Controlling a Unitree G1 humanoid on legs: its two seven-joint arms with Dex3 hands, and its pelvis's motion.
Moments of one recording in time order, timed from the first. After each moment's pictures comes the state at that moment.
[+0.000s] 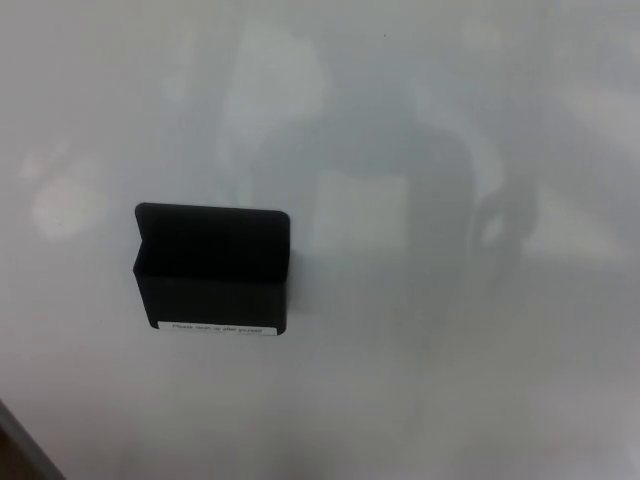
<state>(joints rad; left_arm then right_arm) 0.20 0.21 0.15 1.11 -0.02 -0.19 -0.26 0.13 -0.19 0.11 1.16 -0.23 -0.30 -0.10</state>
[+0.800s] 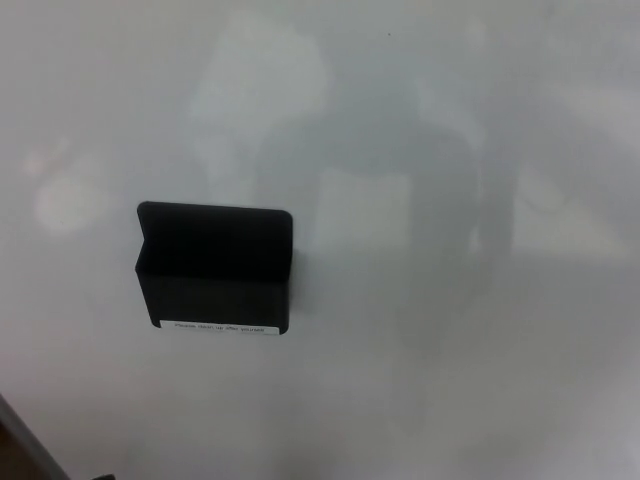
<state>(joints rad) 0.26 0.30 0.21 0.59 -0.12 -0.48 -0.46 0.00 -0.11 0.07 1.26 -0.22 -0.59 -0.14</state>
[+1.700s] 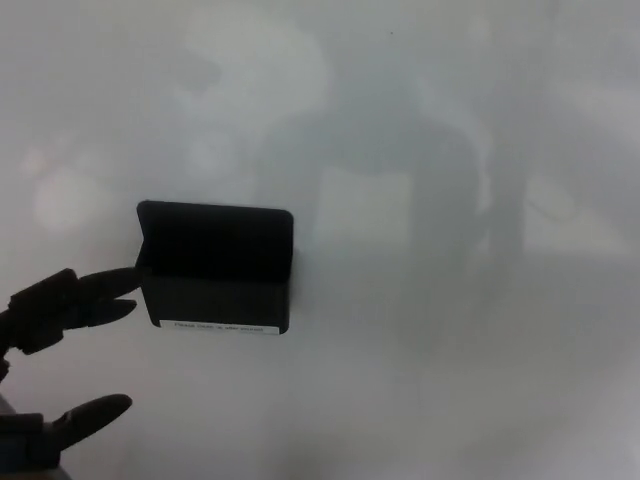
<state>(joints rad) 0.27 0.55 0.27 -0.31 -0.12 -0.38 -0.47 -0.05 -0.12 0.03 1.29 -0.21 -0.60 -0.13</state>
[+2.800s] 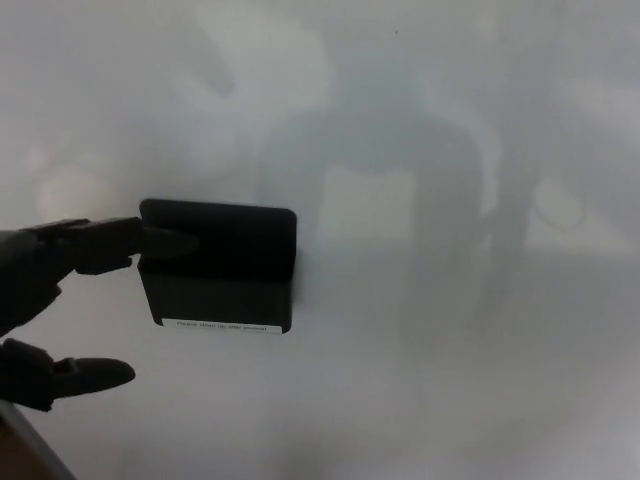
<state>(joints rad) 0.05 0.88 0.18 -0.45 0.07 -0.12 -0.54 -0.09 -0.13 -0.01 1.29 -0.17 -0.60 0.04</state>
